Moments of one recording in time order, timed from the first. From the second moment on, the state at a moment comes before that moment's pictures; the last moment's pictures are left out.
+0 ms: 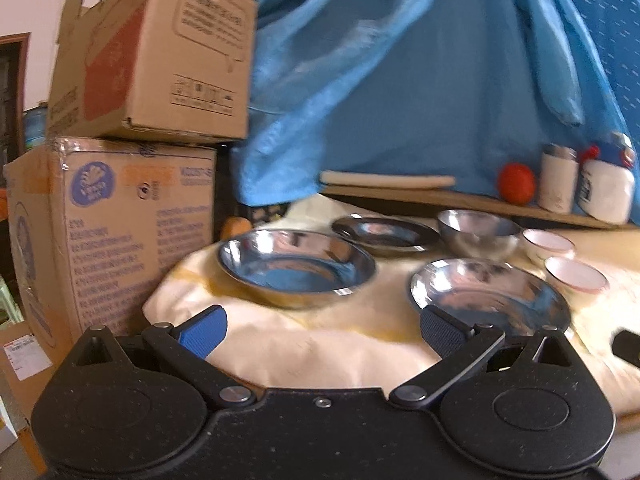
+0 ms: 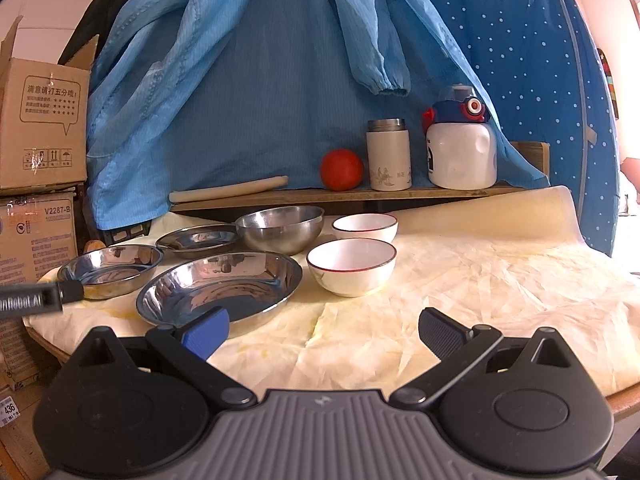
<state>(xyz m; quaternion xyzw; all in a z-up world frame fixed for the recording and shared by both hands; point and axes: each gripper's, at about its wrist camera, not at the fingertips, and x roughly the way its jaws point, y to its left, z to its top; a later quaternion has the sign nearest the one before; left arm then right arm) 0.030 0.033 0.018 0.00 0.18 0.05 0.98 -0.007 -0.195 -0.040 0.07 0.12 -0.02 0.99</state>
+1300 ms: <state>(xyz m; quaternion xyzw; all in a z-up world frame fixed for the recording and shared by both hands) 0.130 0.116 0.005 -0.17 0.21 0.05 0.96 0.236 -0.098 0.031 0.15 0.29 0.28 0.90</state>
